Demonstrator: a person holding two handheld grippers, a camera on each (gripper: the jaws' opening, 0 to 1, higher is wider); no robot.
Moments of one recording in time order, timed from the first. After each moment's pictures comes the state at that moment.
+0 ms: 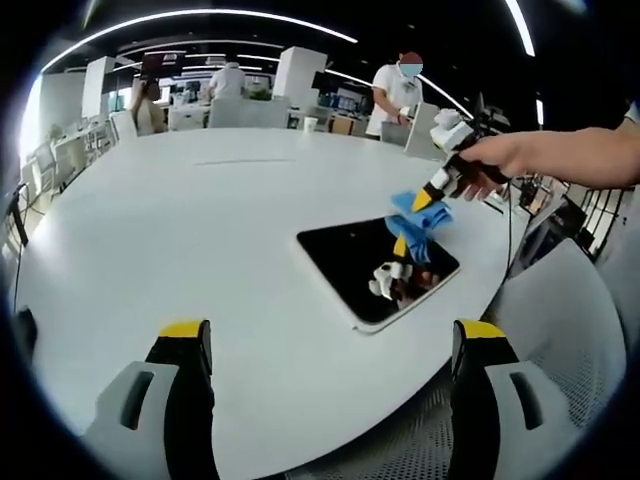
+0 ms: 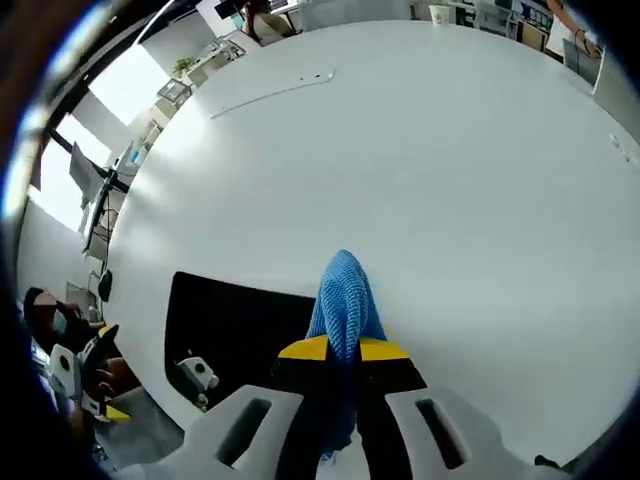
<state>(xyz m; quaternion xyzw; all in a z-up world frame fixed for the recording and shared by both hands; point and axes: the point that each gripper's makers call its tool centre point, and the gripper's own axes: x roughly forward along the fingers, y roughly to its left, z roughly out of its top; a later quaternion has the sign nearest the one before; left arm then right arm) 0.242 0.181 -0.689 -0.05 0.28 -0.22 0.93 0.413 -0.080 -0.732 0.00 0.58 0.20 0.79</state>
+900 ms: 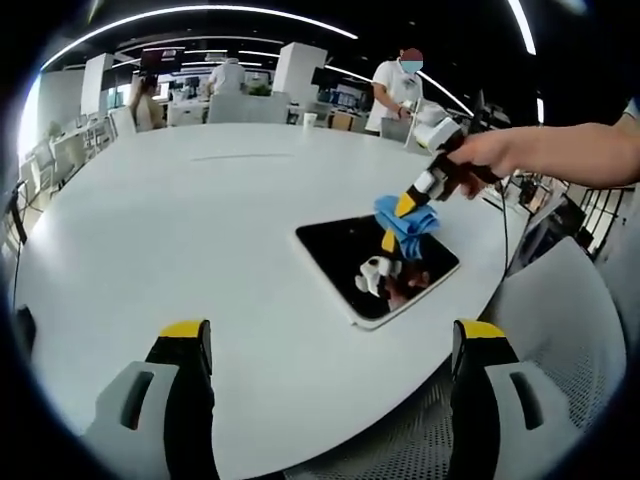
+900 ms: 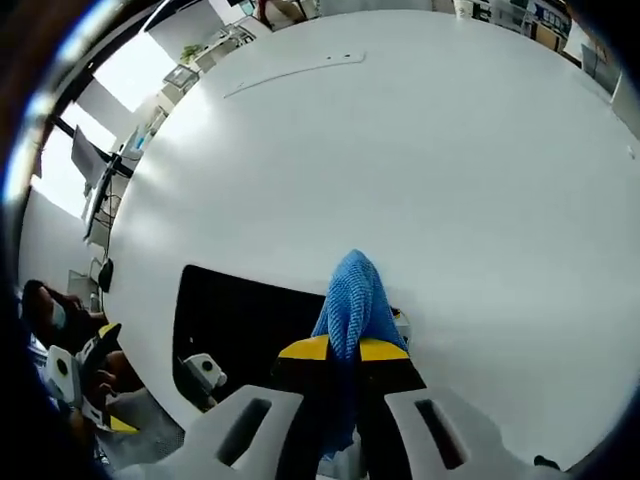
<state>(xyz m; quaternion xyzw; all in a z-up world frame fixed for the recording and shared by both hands) 0.241 0.179 -0.693 -0.05 0.29 -0.22 0.93 0.404 -0.031 -0.740 -0.01 0.59 0.22 0.78</state>
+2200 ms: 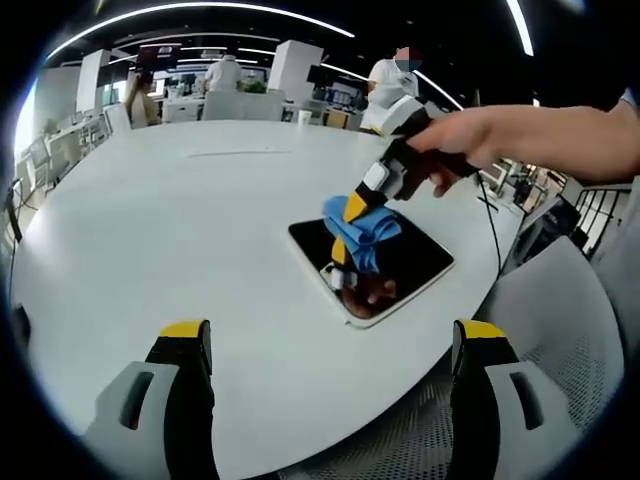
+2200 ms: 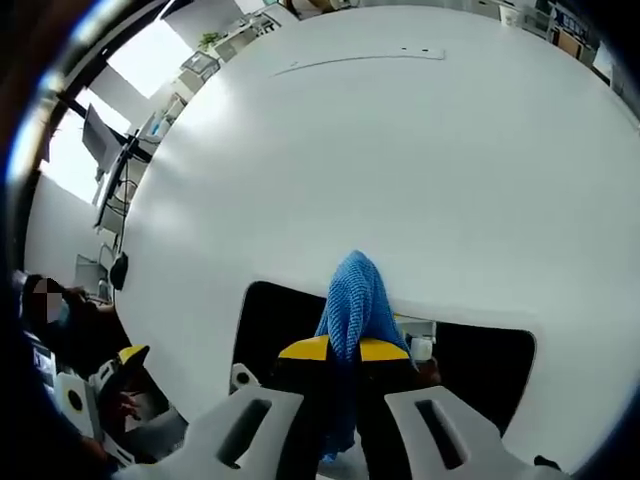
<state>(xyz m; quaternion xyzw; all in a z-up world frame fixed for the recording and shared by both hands) 0.239 0.174 -0.694 -0.06 0.30 -0.23 0.92 0.392 0.064 -0.739 -0.02 0.60 0.26 0.76</state>
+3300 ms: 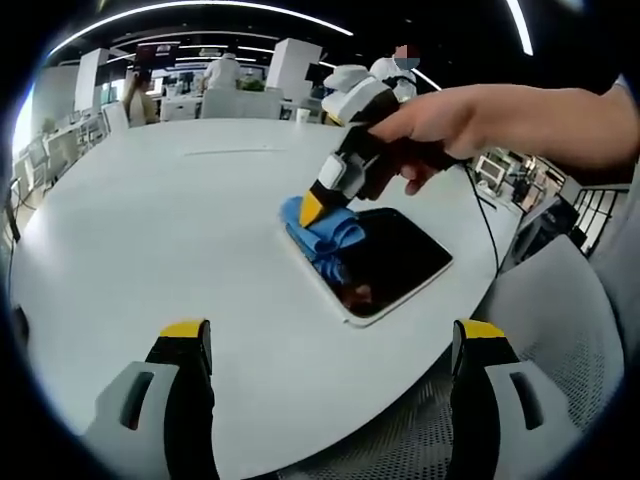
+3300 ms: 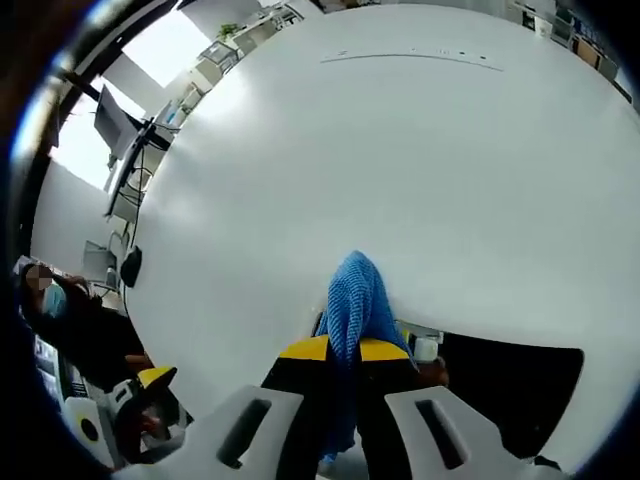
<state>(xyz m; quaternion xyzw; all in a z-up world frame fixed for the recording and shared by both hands) 0.239 0.173 -0.696 -0.06 0.30 -0.24 0.92 0.383 0.126 -0.738 -0.03 0.60 0.29 0.75</state>
